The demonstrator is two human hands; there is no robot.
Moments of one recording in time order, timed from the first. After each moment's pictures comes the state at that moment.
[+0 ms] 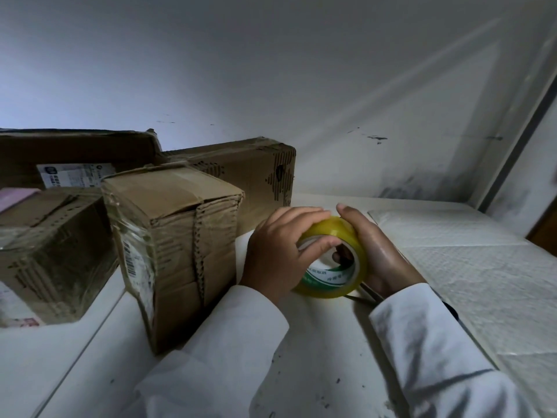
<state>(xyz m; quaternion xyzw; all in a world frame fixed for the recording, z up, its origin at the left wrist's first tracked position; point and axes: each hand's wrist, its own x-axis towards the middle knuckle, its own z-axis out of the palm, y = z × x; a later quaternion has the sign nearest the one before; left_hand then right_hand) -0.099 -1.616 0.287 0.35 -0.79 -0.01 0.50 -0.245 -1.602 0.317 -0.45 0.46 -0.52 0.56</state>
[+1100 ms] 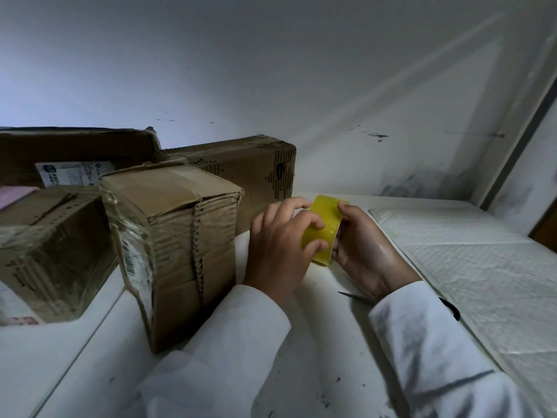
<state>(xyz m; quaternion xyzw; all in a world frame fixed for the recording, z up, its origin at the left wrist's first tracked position) -0.105 -1.614 0.286 0.45 -0.76 0.04 0.48 -0.232 -1.613 0.315 -0.35 0.40 -0.55 0.64</state>
